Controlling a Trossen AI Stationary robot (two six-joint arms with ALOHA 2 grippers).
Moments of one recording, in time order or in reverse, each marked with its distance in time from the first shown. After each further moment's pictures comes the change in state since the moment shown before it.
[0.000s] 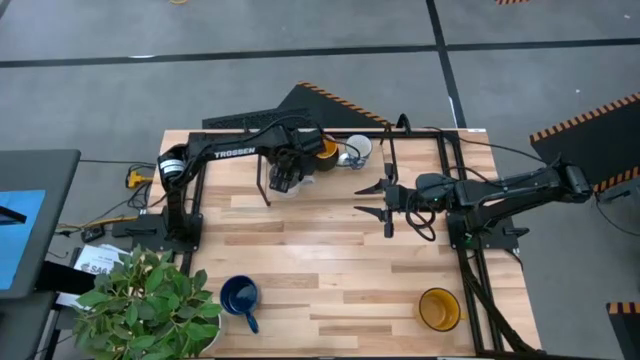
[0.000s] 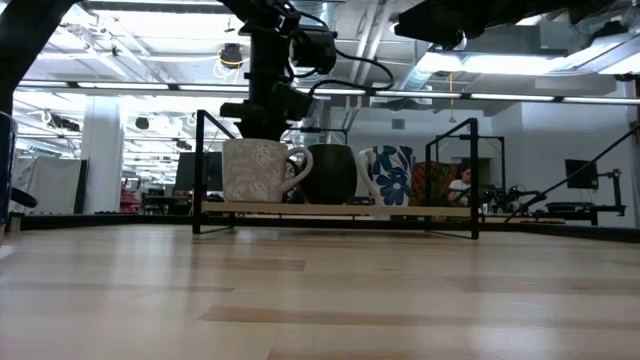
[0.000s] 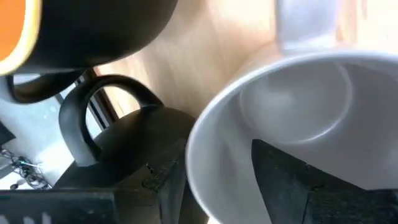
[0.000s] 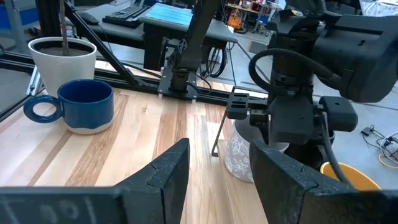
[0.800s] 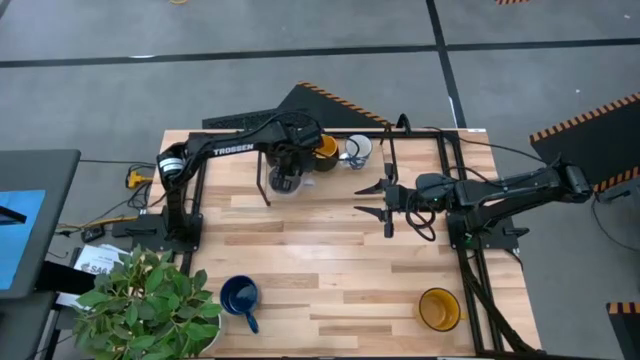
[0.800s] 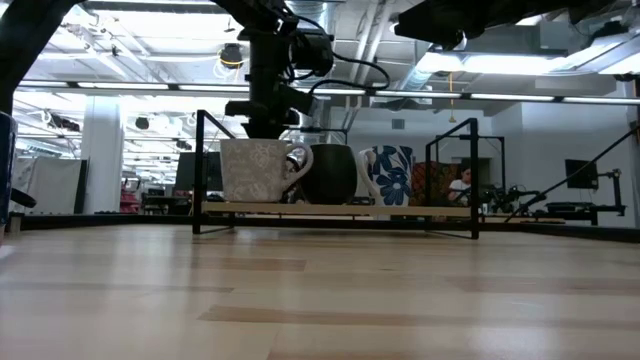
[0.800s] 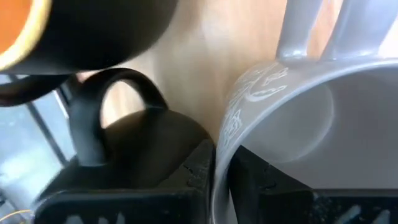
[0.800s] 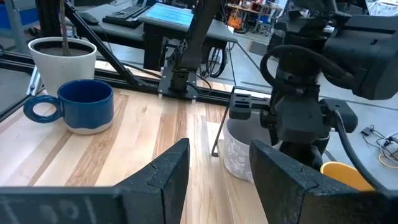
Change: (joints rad) left arm 0.037 -0.002 0.001 0.015 0.104 -0.048; right arm 0.000 0.000 0.000 0.000 0.000 0.000
